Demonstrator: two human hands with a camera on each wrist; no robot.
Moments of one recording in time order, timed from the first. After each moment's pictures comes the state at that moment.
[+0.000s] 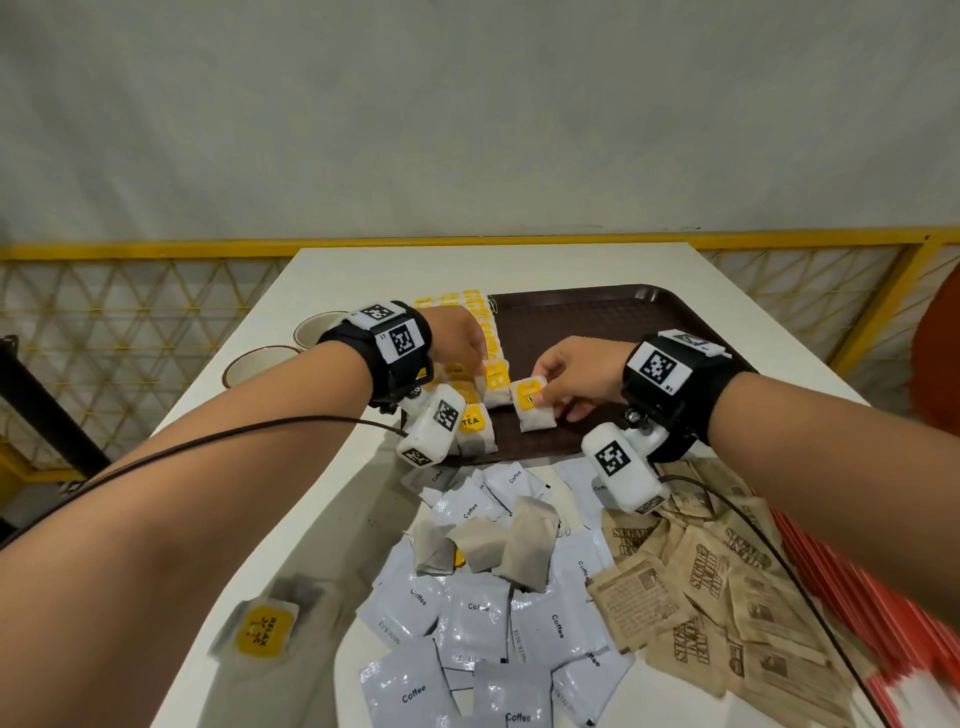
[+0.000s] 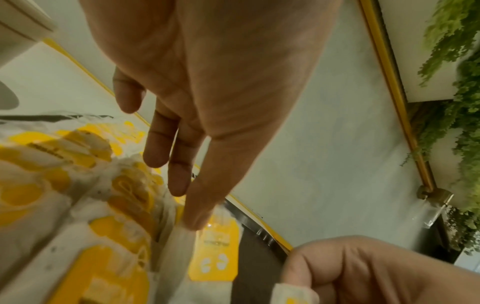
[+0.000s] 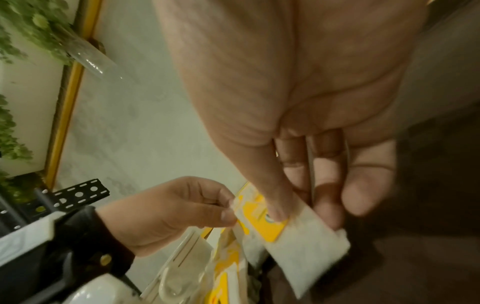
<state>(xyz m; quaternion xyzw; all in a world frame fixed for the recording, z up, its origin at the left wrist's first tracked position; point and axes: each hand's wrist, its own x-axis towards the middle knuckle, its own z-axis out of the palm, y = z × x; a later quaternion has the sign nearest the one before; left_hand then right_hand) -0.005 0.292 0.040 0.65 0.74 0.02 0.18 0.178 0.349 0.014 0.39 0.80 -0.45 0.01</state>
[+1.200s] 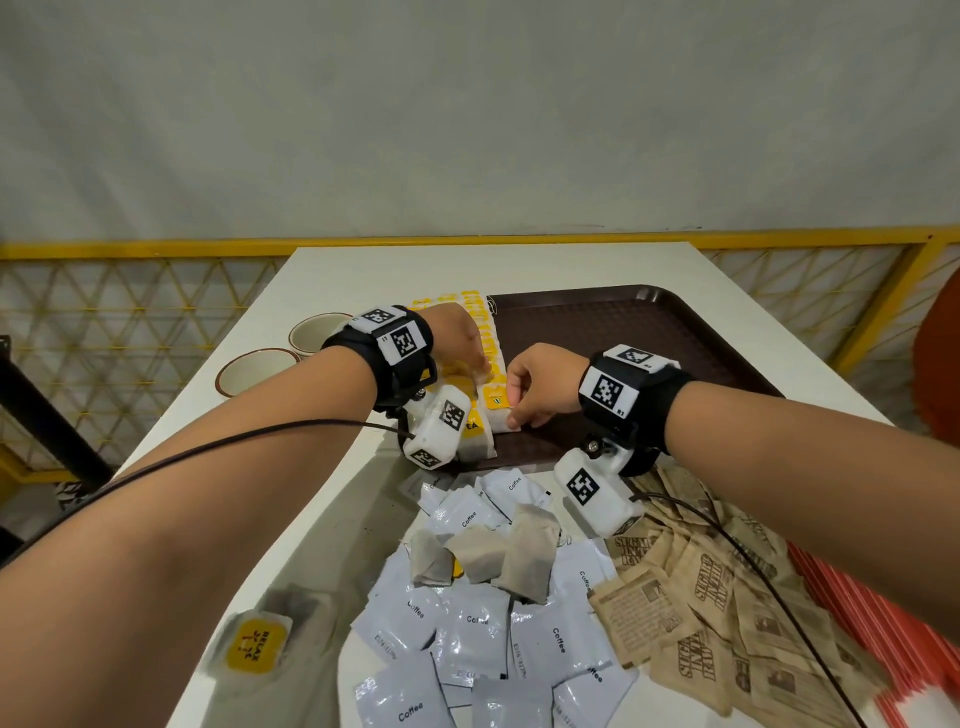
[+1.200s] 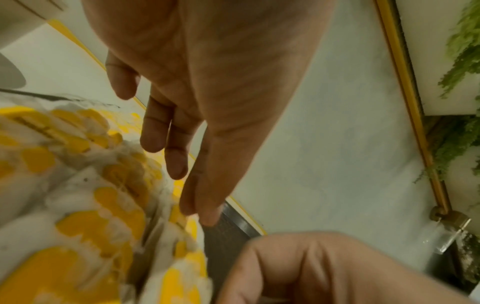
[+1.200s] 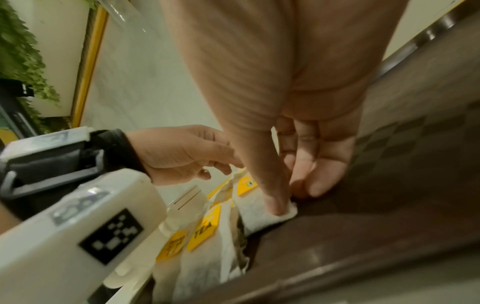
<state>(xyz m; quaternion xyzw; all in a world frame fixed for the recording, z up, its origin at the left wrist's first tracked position) -0.009 0.300 0.037 0.61 0.77 0.06 0.19 0.149 0.340 0.006 0.34 0.87 -0.35 -0.01</state>
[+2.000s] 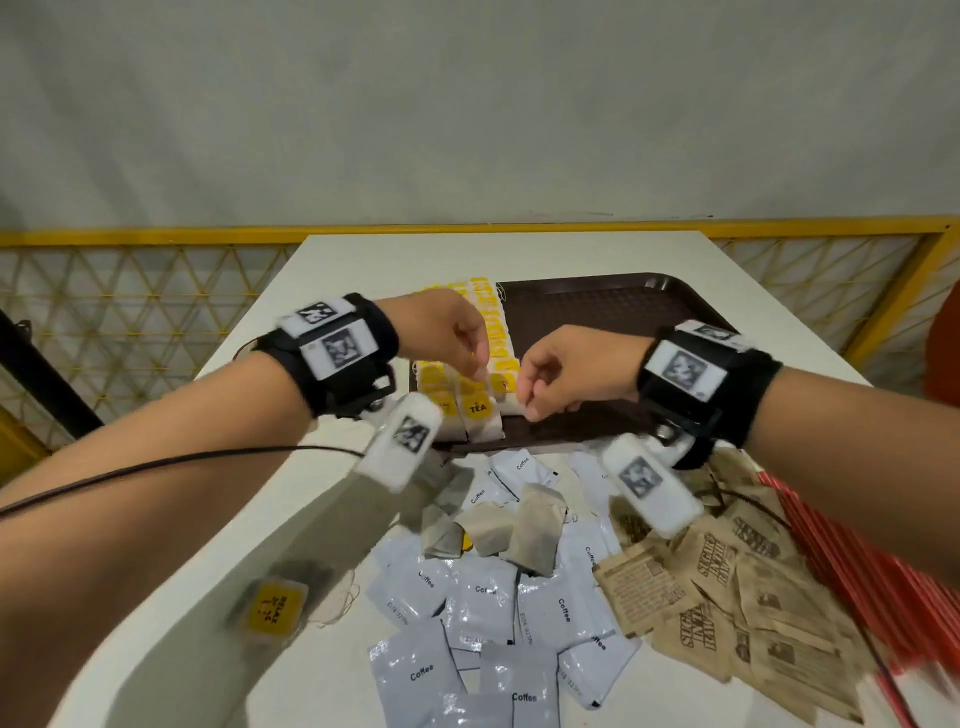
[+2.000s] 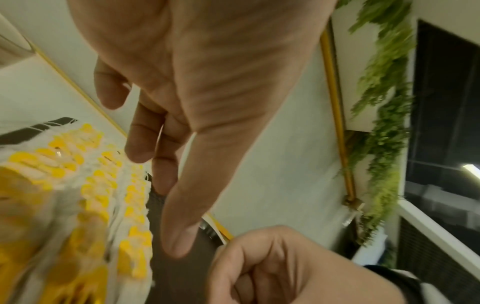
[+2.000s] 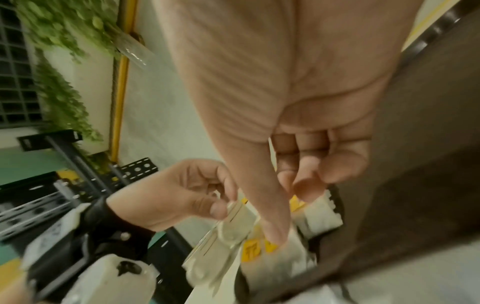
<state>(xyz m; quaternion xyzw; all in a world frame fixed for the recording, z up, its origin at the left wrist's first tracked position) -0.005 0.239 0.064 0.69 0.69 0.09 0.20 0.182 0.313 0.039 0.28 0.89 -0.37 0.02</state>
